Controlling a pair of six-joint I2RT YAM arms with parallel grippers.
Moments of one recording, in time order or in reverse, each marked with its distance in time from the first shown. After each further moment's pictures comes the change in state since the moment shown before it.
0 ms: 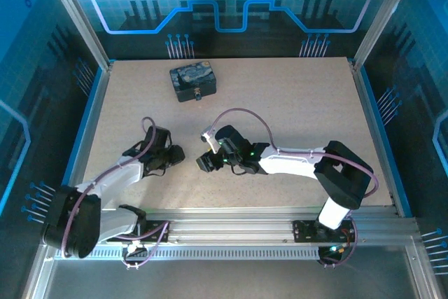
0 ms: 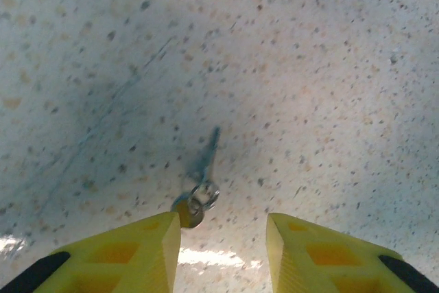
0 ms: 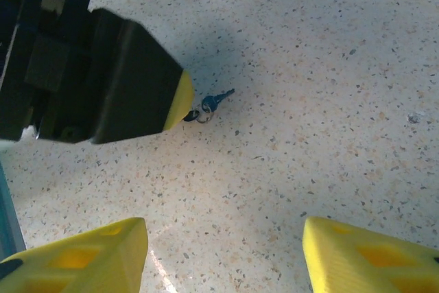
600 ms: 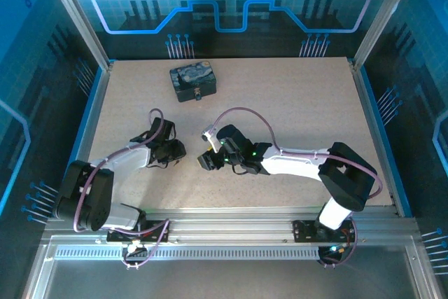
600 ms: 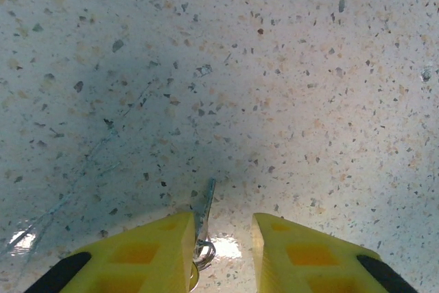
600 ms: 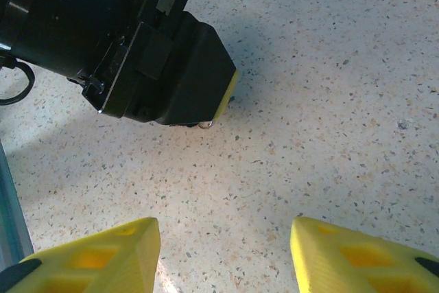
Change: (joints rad) left arm 0.024 0.182 0.095 -0.002 0.019 0.063; right arm 0.000 -0.027 -0.007 -0.001 0.009 -0.001
